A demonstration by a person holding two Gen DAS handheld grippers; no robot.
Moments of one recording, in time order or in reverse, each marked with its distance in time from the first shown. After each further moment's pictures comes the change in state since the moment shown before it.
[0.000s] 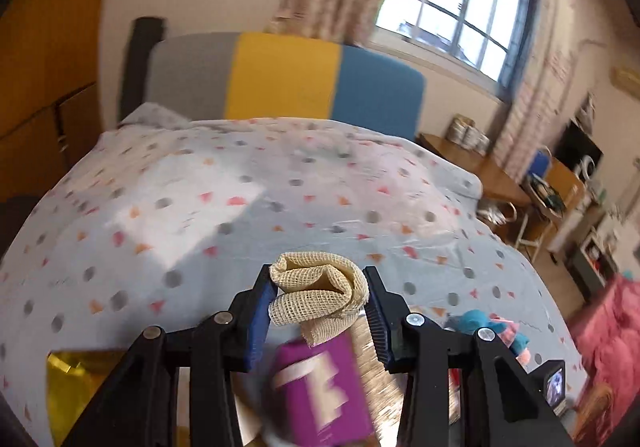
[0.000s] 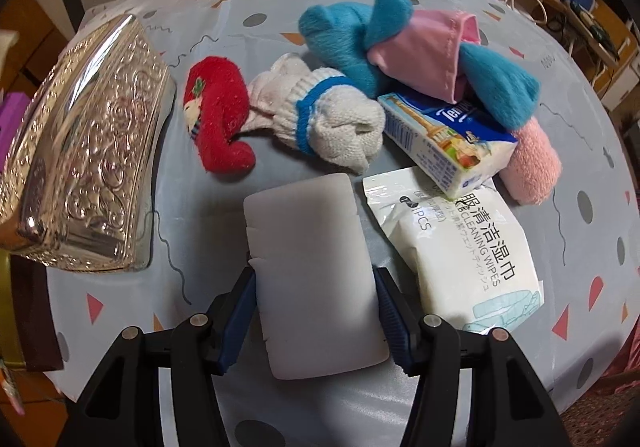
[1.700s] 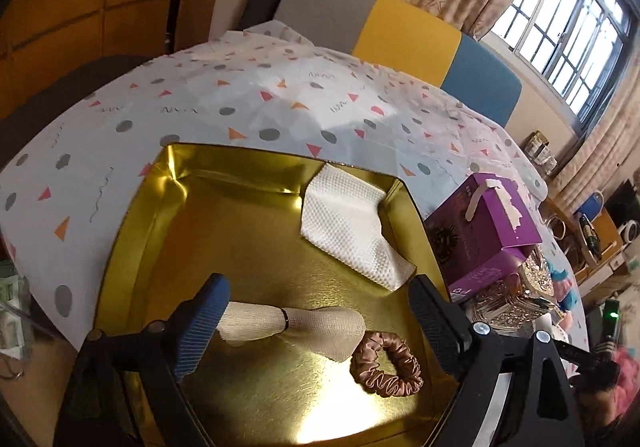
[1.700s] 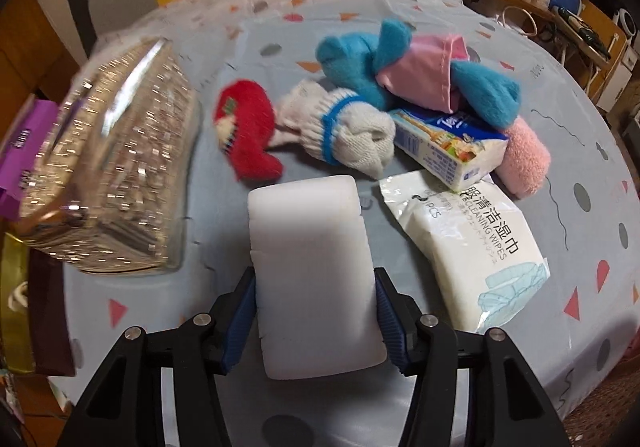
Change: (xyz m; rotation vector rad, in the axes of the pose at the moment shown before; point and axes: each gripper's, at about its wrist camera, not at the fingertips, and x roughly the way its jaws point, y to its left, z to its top) left arm -0.064 0.132 -0.171 -0.272 0.100 0.171; right arm -0.028 0.025 -0.050 0.033 -0.134 0.058
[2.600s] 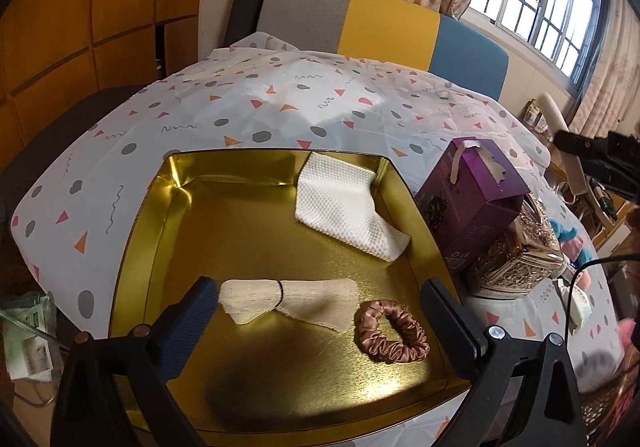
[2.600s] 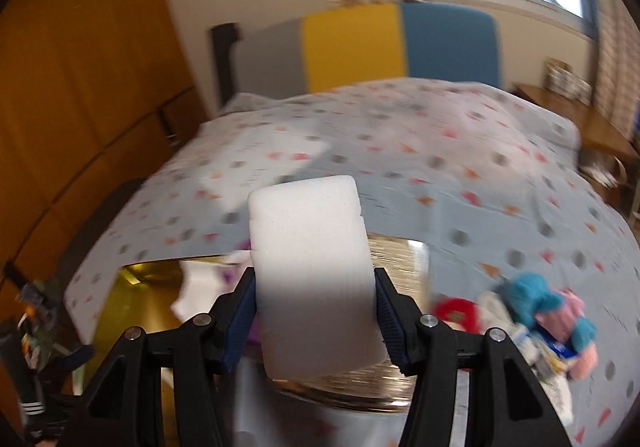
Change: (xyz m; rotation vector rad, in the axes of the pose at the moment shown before) left arm -0.017 -0.021 -0.024 0.124 -0.012 0.063; right arm -0.109 0.173 0.083 -0.311 -0.322 0.300
